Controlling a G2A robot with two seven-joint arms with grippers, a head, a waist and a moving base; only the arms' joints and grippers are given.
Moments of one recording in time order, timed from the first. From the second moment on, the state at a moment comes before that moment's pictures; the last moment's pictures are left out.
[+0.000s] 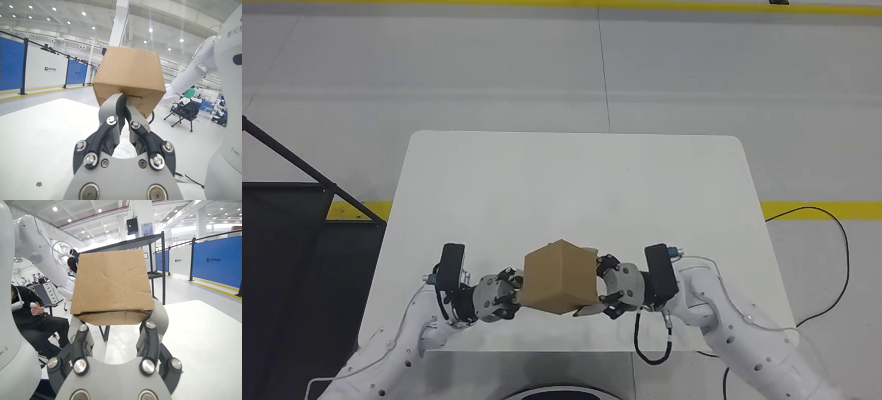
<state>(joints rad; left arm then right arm) 1.32 -0.95 -1.05 -1.60 1.14 -1.01 0.78 -0.97 -0.94 0.76 -1.59 -0.91 -1.01 -0.43</state>
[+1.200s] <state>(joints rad) 1.40 -0.92 -1.16 -1.56 1.04 -0.94 0.76 -0.98 -0.91 0.78 -1.64 -0.93 -0.94 -0.46</state>
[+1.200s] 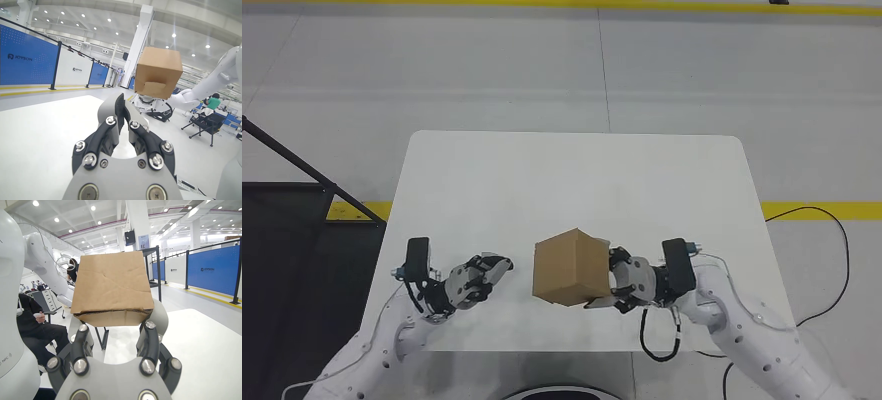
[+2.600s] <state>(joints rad) 1.47 -0.95 -1.29 -1.58 1.08 -0.97 0.79 -1.21 -0.94 0.99 -1.80 -0.95 -0.73 -0.63</state>
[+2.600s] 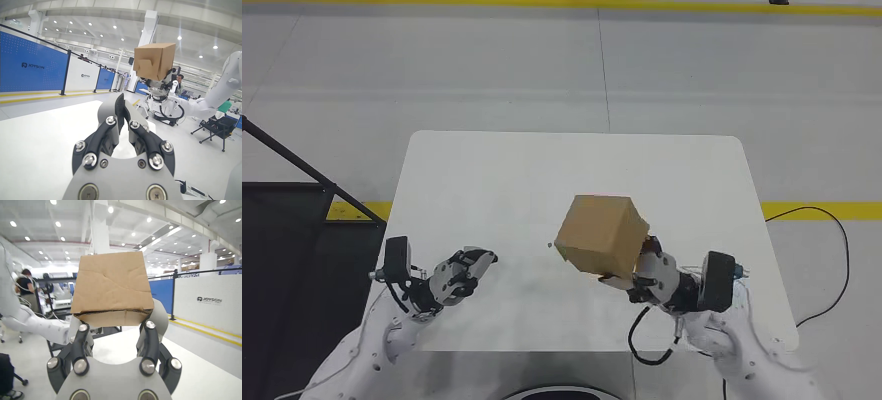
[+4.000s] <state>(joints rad) 1.48 -0.96 -1.33 -1.58 1.09 -0.98 0.80 -1.11 -1.00 0.85 -1.75 -1.11 -0.50 0.17</state>
